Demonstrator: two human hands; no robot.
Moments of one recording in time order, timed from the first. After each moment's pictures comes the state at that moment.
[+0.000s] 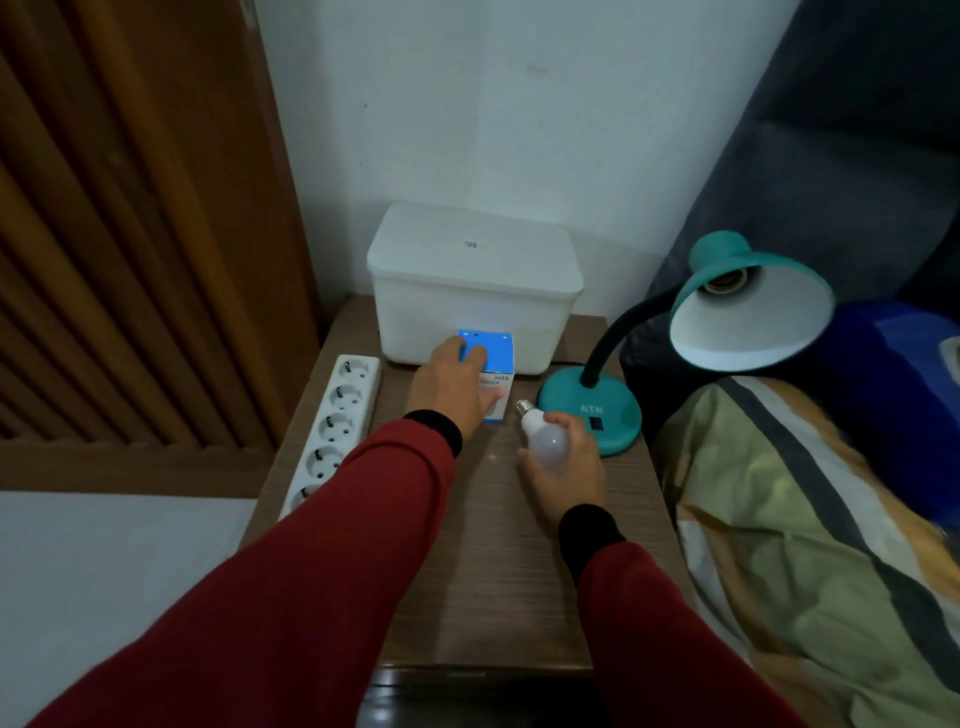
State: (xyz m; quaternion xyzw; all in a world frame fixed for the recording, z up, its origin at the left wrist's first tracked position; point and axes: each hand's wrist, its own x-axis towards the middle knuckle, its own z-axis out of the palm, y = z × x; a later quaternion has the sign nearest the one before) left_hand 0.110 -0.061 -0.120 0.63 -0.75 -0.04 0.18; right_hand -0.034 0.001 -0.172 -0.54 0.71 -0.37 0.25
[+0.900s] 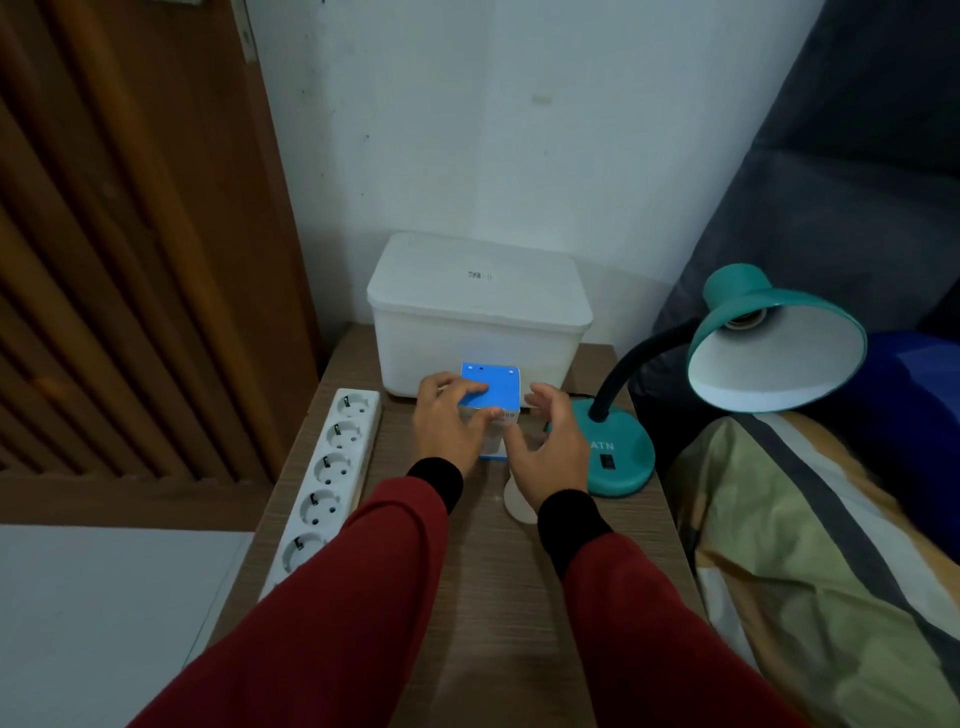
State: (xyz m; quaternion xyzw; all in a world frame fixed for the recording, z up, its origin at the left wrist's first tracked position) left_hand 0.106 -0.067 -0.131 0.64 -0.58 -0.24 0.44; right_hand -0.001 -0.040 -0.133 -0.58 0.63 -0.48 0.20
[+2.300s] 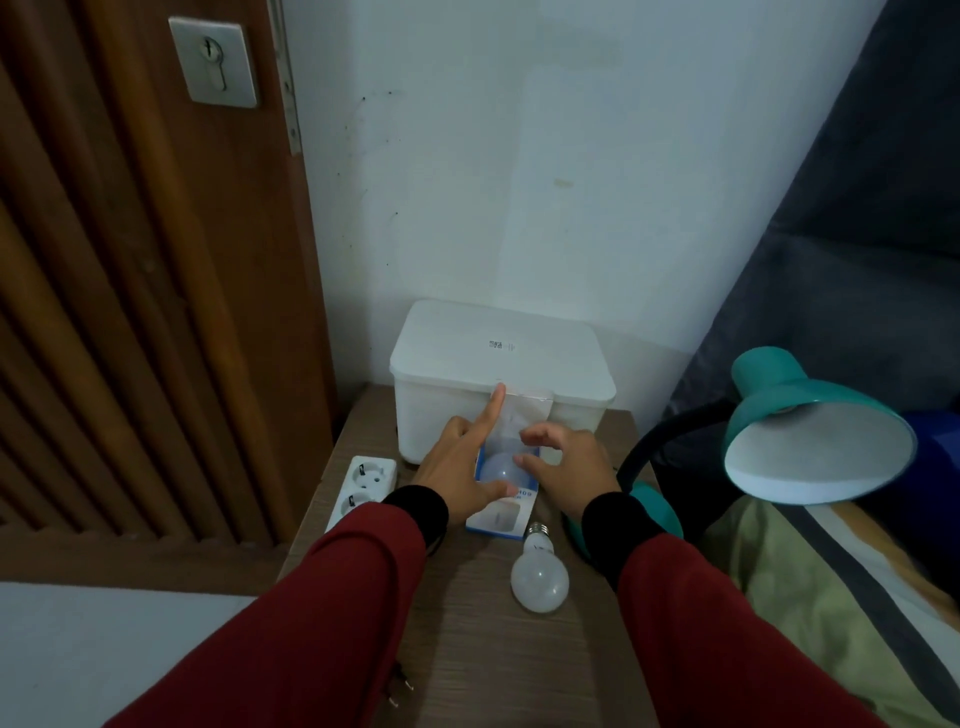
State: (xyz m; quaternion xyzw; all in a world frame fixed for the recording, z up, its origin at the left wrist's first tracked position) left_hand 0.143 -0.118 -0.131 0.54 -0.75 -0.27 0.28; right_hand -0.016 -0.104 -0.097 -0.68 0.63 -0.29 0.23
